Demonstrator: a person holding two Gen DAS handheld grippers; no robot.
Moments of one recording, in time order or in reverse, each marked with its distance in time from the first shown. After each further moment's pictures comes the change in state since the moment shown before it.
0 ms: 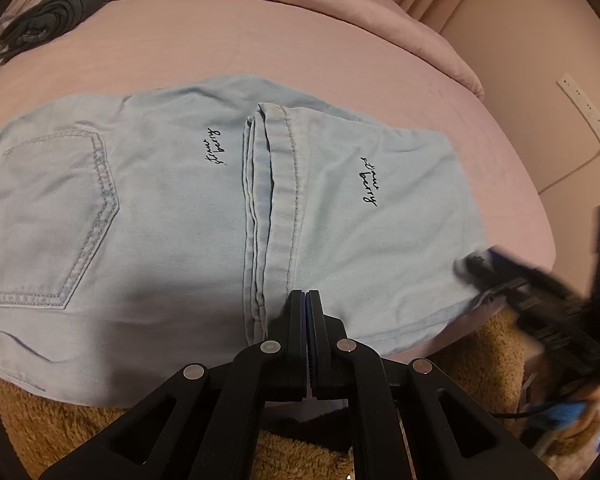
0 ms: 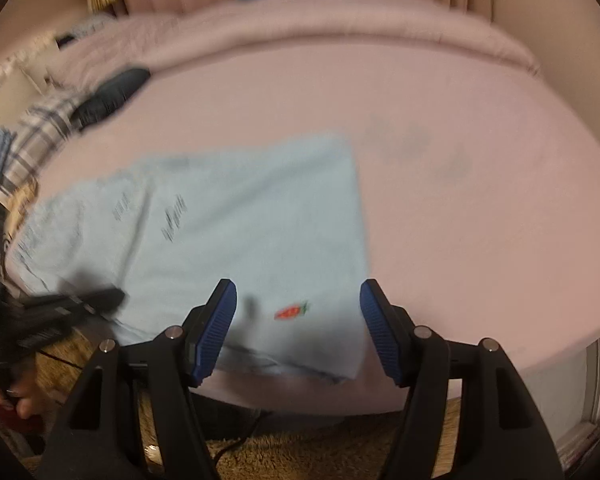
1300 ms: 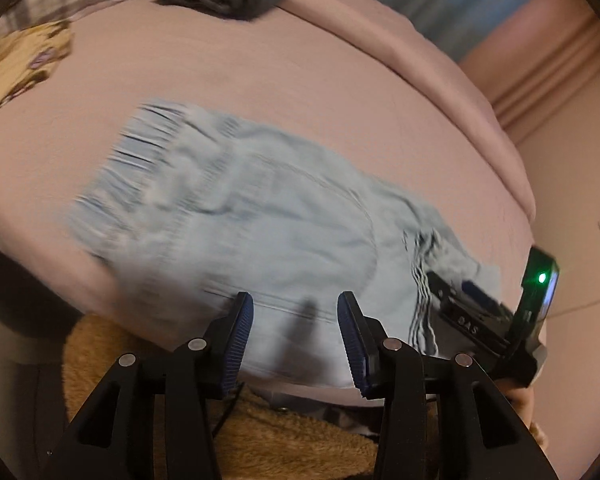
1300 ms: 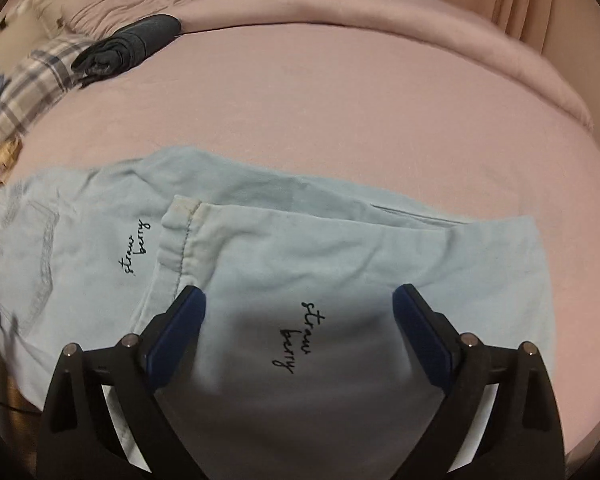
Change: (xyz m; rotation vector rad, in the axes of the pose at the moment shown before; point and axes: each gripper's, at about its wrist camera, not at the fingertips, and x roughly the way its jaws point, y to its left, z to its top) left arm -0.117 0.140 -0.018 -0.403 -0.164 0.079; right arm 0.063 0.109 0.063 -0.142 -0.036 -0.003
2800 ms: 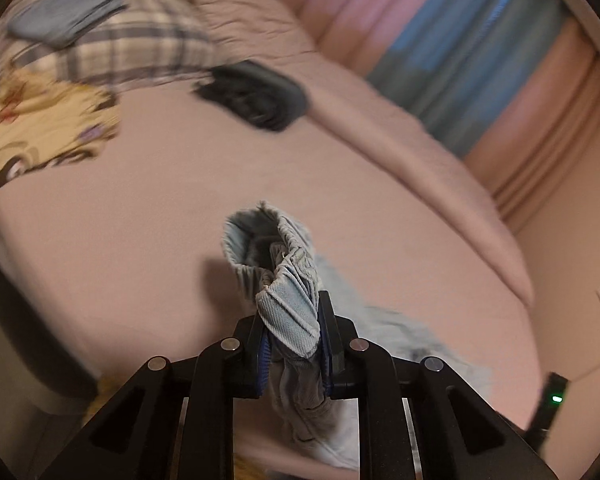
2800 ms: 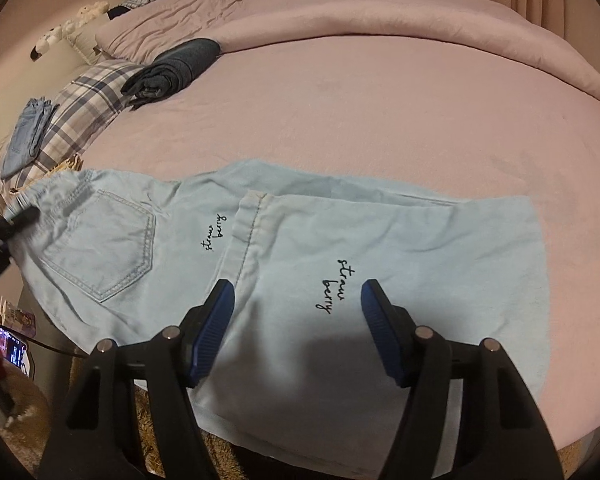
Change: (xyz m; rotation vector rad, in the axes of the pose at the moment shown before) left arm -0.041 -0.002 0.040 -0.051 -0.351 -0.005; right arm -0.044 -0.013 -0.012 0.051 -0.036 0.200
